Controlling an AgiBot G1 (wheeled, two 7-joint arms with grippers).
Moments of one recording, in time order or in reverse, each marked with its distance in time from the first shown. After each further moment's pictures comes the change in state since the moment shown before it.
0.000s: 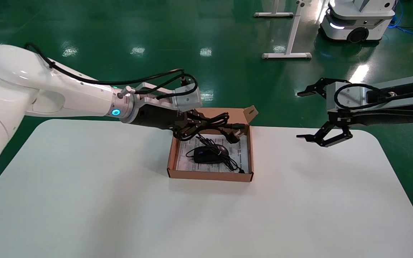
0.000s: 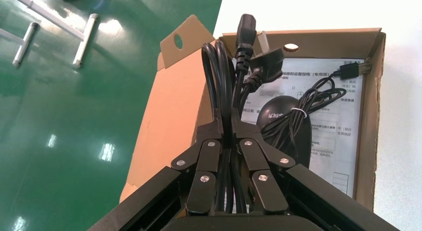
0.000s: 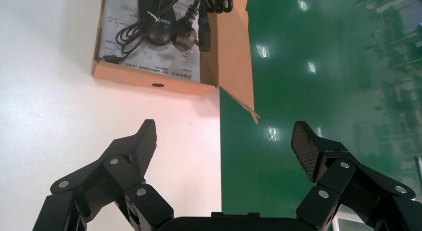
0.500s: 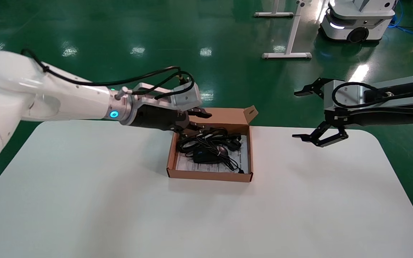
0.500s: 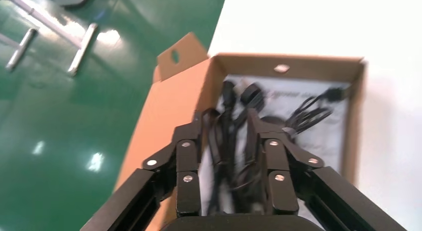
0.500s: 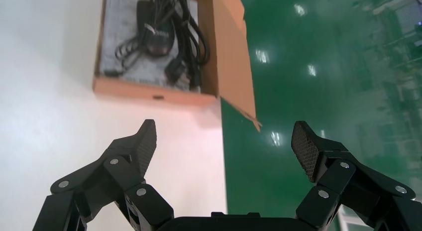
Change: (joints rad) left arm 0.065 -0.061 -0.058 -0.094 -0.051 0.019 -0.038; right arm -0.057 0.028 0.035 0.076 0.054 -0.010 0.061
